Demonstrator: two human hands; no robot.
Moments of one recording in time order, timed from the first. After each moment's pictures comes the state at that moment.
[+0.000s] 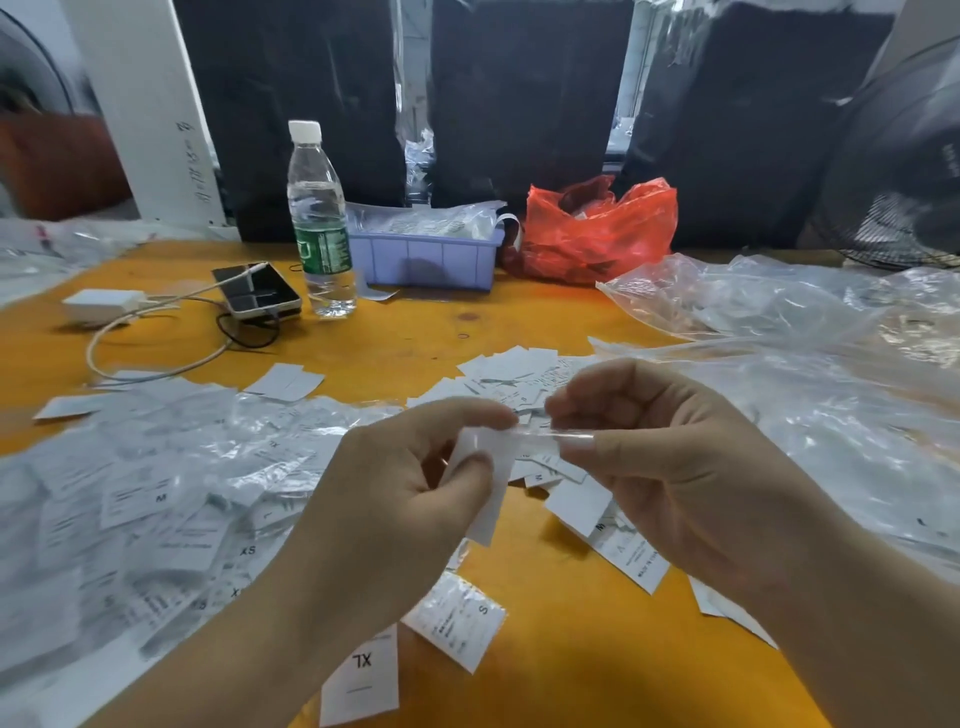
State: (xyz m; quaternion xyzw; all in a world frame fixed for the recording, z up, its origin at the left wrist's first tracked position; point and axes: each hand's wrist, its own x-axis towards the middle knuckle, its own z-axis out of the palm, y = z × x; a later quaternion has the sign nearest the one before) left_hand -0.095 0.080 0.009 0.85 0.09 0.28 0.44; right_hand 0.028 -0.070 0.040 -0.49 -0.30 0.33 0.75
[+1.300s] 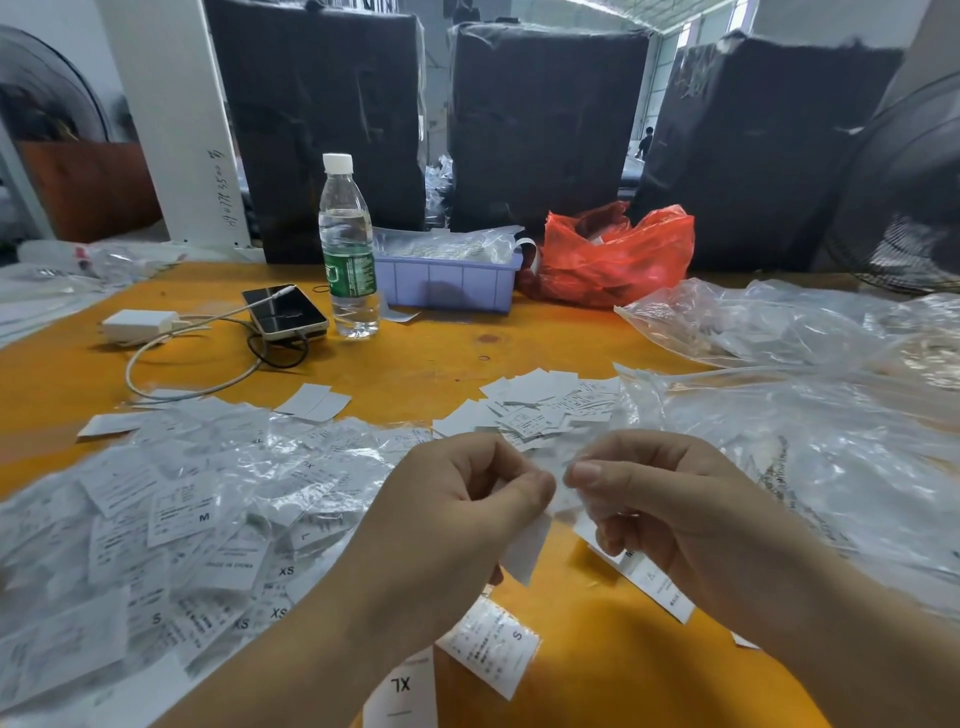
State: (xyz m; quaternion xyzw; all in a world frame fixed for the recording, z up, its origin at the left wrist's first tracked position) left_hand -0.088 0.079 0.010 0.76 0.10 0.21 0.61; right_hand 0.029 -0.065 0.024 -0.62 -0.33 0.32 0.63
